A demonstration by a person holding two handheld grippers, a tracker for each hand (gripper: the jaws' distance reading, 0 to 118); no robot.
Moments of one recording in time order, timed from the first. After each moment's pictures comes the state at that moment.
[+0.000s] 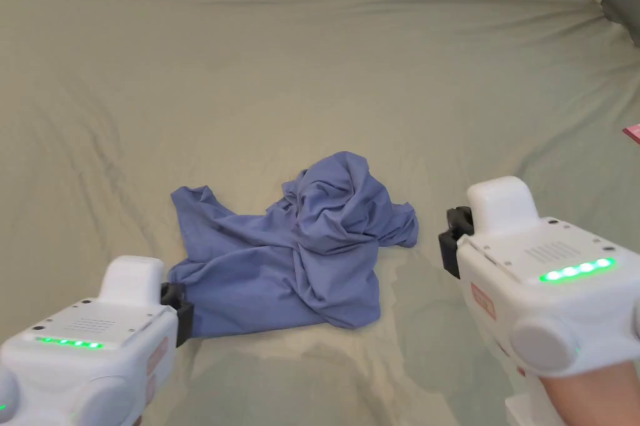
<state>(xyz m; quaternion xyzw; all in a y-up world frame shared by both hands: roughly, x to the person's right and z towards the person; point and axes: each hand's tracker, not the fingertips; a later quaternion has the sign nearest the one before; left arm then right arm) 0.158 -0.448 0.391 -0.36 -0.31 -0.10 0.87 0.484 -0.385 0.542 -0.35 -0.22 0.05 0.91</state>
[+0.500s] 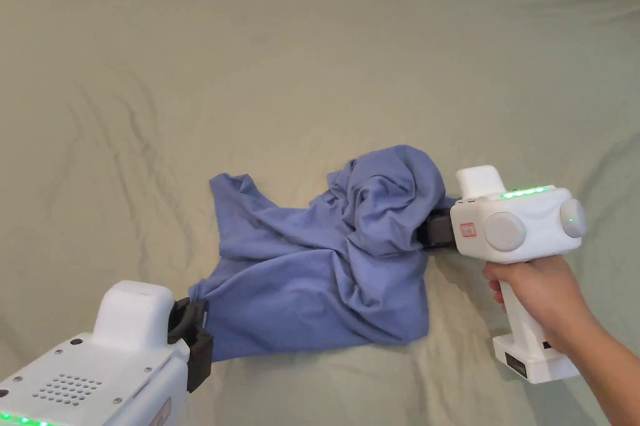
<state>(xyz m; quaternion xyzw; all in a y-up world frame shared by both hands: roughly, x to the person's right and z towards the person) 0.140 -0.444 0.401 -0.36 -0.32 -0.09 0.87 0.567 -0.510 0.404 -0.47 -0.17 -0.02 0.87</state>
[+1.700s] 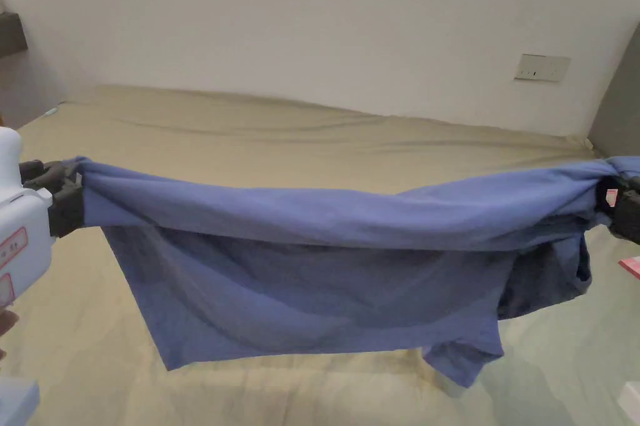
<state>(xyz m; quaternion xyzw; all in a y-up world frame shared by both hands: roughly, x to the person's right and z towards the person) 0.064 -0.204 0.379 -0.10 -0.25 -0.04 0.96 0.528 -0.183 0.658 -0.08 -0.27 -0.03 0.96</state>
